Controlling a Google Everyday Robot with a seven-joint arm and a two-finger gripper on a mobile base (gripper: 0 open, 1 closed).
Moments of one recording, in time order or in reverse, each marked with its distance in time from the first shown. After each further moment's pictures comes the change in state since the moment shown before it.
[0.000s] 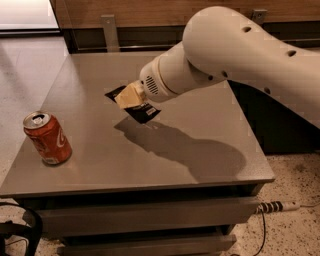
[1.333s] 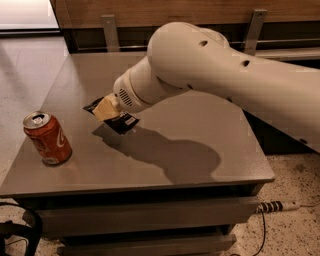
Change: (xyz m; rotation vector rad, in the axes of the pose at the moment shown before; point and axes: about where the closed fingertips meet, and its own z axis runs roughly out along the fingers) arm -0.001 0.043 0.039 -0.049 0.038 -0.064
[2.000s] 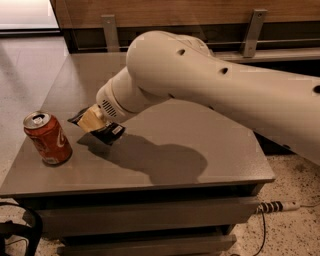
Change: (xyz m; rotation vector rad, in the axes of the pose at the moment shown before) arm 0.000 0.038 0.018 -0.050 0.025 -0.066
